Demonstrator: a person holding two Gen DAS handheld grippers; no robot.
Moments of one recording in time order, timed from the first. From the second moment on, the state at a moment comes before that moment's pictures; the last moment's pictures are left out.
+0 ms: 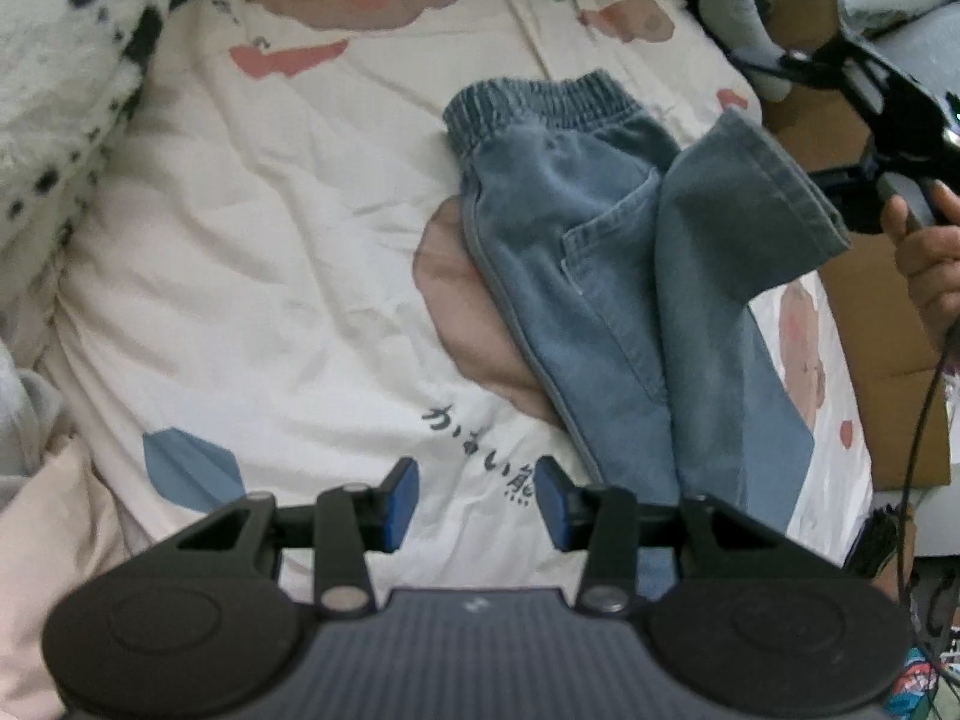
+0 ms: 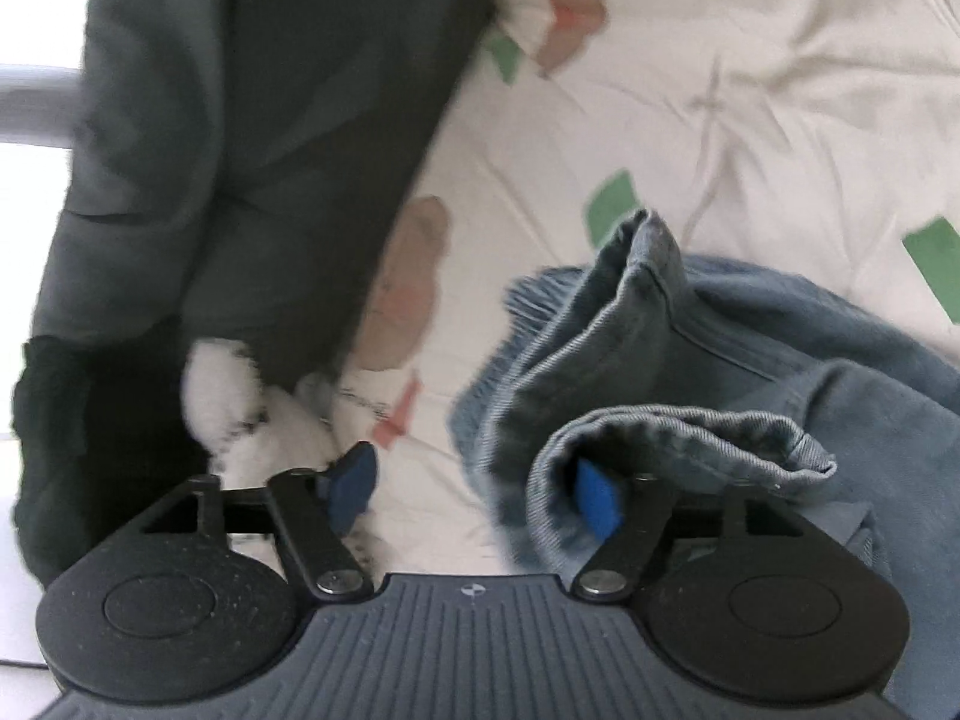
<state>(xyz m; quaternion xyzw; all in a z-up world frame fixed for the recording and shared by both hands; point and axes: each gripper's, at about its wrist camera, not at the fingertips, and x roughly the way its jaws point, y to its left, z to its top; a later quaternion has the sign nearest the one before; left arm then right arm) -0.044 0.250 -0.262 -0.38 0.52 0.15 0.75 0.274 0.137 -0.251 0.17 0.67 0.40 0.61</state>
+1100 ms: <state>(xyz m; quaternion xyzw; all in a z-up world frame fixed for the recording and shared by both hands) -0.016 0.293 -0.050 -0.27 0.51 0.18 0.80 0.218 -0.026 -0.160 0.22 0.56 0.39 0.70</state>
